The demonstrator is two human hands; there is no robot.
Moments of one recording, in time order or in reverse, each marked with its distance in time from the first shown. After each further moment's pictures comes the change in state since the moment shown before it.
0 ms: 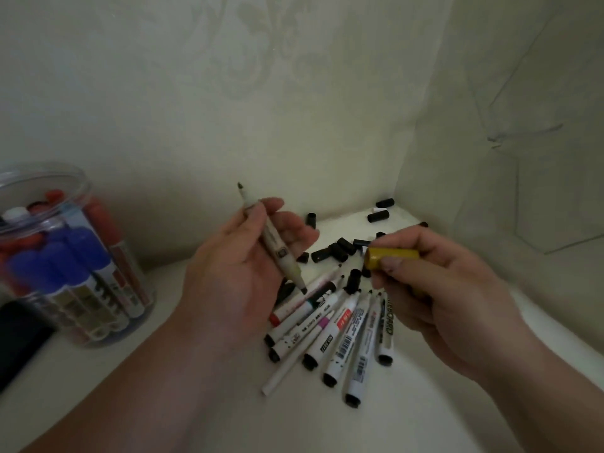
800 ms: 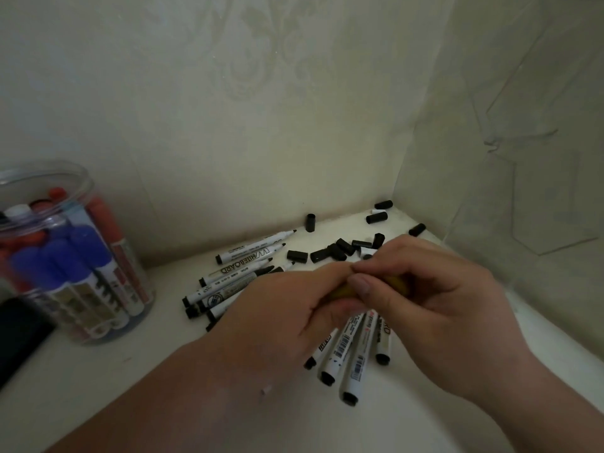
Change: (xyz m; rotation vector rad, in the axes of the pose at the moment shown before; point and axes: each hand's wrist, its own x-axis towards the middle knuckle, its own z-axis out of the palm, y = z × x) left_hand -0.030 -0.006 0.005 1.446 -0.556 0.408; right_hand -0.012 0.001 0.013 -0.658 0.050 -0.532
